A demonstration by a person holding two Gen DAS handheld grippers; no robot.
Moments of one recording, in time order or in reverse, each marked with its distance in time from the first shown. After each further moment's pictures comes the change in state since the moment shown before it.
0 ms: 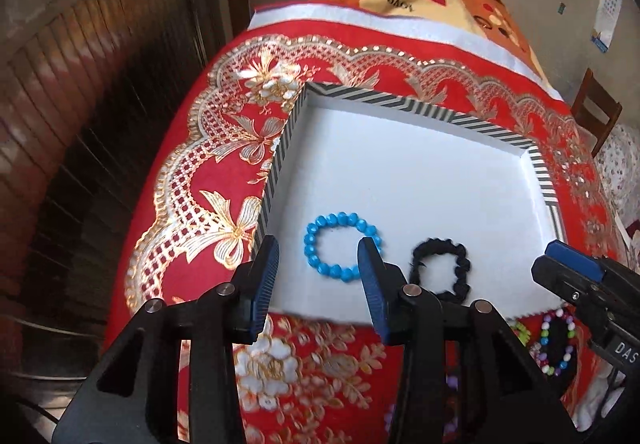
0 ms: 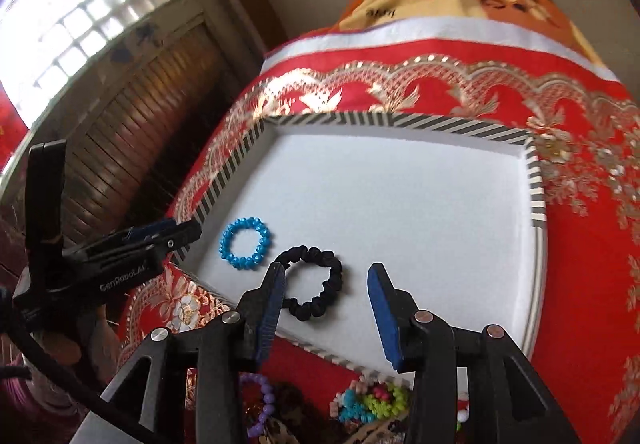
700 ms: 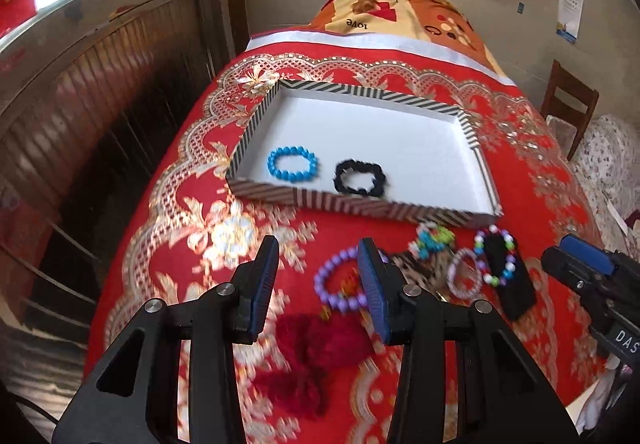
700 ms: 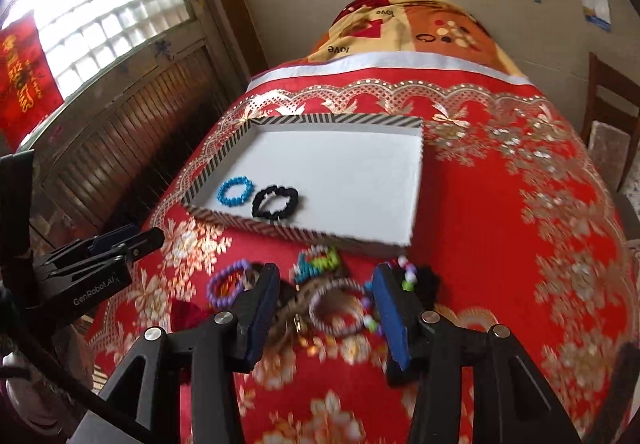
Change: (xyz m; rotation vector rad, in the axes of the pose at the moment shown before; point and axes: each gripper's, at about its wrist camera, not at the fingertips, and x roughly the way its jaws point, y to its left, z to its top) left arm -0.113 -0.063 -0.114 0.010 -0.111 0.023; right arm -0.128 -0.003 -0.109 -0.024 -0.098 -0.121
